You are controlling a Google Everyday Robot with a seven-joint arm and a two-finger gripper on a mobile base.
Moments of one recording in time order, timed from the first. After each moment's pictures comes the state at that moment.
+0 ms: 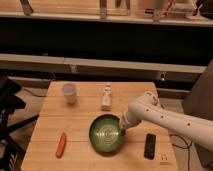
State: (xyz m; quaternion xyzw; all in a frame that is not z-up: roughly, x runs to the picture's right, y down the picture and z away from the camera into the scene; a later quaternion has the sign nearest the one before) arm 0.113 0.209 0.793 -0.10 -0.29 -0.72 0.62
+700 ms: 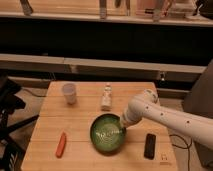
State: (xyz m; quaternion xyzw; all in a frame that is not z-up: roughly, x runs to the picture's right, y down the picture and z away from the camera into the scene) arm 0.119 0.204 0.795 -0.10 -0.30 -0.73 0.61
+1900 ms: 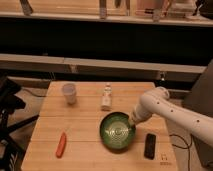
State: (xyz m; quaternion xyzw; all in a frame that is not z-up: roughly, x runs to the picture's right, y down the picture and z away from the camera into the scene) arm 0.176 0.194 0.802 -0.10 -0.30 -0.74 0.60
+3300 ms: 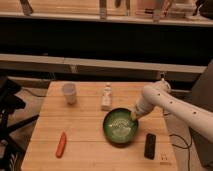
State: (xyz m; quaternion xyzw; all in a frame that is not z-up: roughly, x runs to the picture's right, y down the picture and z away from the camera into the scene) arm 0.188 0.170 0.822 -0.10 -0.31 -0.75 0.57
